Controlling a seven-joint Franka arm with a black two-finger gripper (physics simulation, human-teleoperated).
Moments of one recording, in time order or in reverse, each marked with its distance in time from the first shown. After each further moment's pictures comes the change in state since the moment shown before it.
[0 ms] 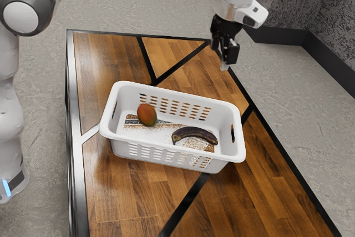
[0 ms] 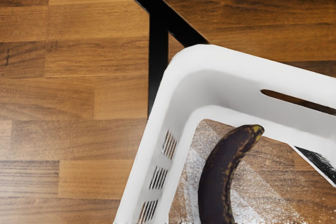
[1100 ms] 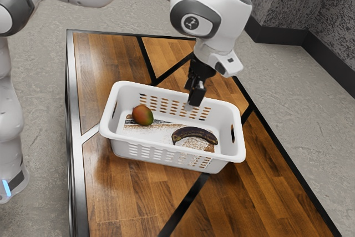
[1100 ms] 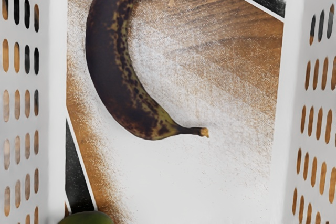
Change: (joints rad) arm -0.015 -0.144 -0.038 -0.358 -0.147 -0.005 0.200
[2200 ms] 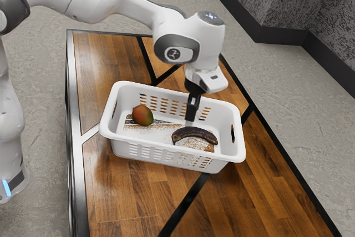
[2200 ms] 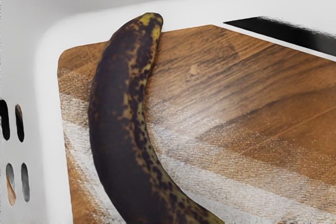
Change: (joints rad) arm 0.027 -0.058 0.061 -0.318 -0.063 0.485 0.278
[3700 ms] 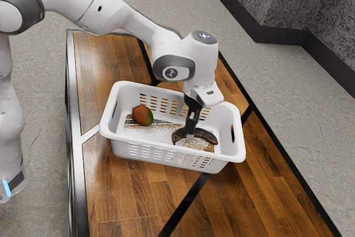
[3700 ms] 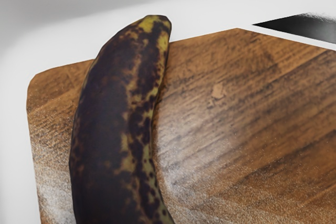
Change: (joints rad) arm -0.009 0.090 0.019 -0.090 0.003 0.227 0.069
